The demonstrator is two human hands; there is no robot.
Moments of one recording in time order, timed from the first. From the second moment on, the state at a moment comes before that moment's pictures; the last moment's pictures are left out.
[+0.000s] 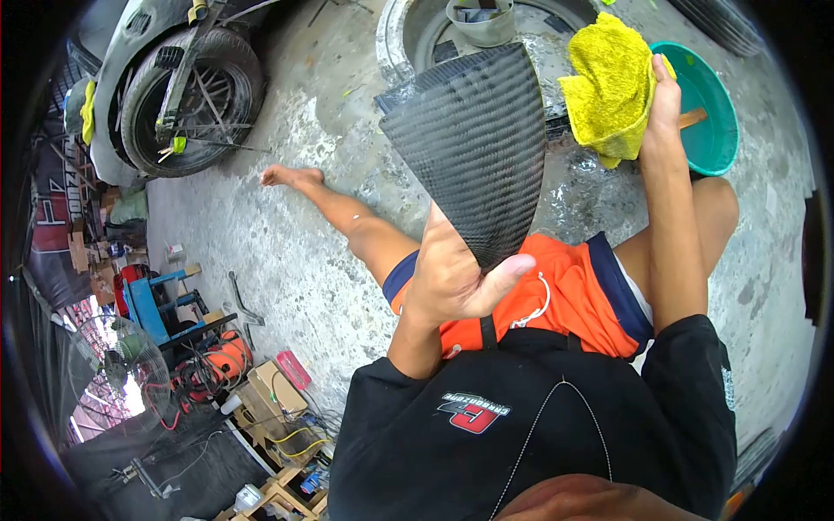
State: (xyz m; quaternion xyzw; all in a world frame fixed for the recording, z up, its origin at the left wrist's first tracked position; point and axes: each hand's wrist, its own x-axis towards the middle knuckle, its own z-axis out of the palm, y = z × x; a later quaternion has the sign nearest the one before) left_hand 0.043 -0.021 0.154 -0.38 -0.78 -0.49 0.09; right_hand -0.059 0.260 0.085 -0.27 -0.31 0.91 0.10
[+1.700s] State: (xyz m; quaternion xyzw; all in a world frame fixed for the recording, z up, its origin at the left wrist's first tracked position) left_hand 0.070 -0.045 0.134 -0.27 -0.65 -0.71 0.06; right_hand -0.058 0.260 0.084 -0.28 -0.31 0.90 0.10
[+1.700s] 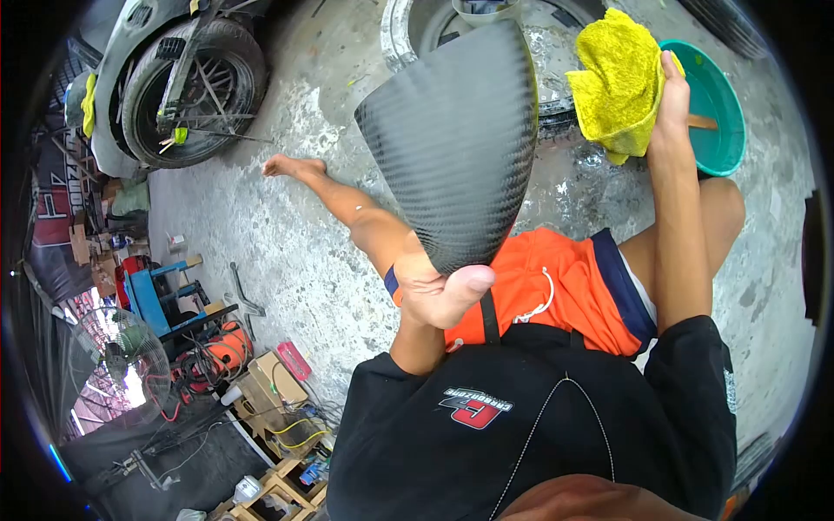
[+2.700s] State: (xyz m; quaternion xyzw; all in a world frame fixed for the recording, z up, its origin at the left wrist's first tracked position) left_hand 0.058 -0.051 0.140 -0.12 -0.36 -0.93 -0.02; right_hand -0.059 0.258 0.086 -0.28 -0.34 0.89 0.10
